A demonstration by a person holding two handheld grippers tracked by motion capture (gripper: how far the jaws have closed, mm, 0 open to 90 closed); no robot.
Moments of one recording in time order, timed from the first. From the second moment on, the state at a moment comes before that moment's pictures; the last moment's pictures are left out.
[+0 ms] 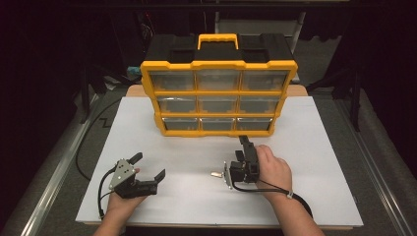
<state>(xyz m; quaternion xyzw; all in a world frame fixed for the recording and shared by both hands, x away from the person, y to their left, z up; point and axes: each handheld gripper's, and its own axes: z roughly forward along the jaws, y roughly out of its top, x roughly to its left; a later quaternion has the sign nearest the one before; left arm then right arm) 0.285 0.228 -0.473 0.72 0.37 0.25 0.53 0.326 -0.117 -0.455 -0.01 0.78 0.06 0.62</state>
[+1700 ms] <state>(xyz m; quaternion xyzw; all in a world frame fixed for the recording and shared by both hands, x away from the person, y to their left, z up) 0.284 0.228 -0.472 0.72 0.35 0.25 0.54 0.353 -0.066 -0.332 -0.01 0.71 0.08 0.70</state>
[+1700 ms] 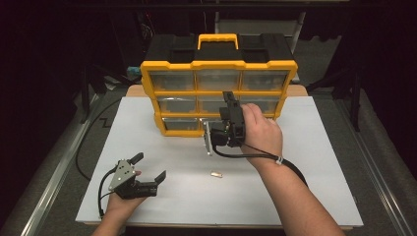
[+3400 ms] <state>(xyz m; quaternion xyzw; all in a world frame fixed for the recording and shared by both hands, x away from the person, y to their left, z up) 0.283 0.231 -0.470 0.72 0.35 0.25 0.54 0.395 -0.037 -0.294 -0.02 0.67 0.02 0.74</state>
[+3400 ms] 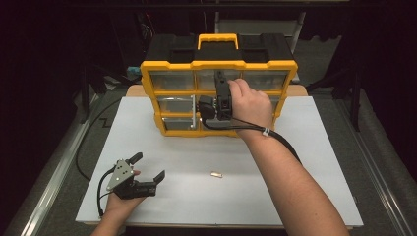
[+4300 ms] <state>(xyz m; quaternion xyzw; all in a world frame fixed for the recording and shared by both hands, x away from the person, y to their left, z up) 0.283 0.232 -0.470 0.72 0.35 0.25 0.55 0.395 -0.032 -0.293 -0.02 0.67 0.00 0.74</state>
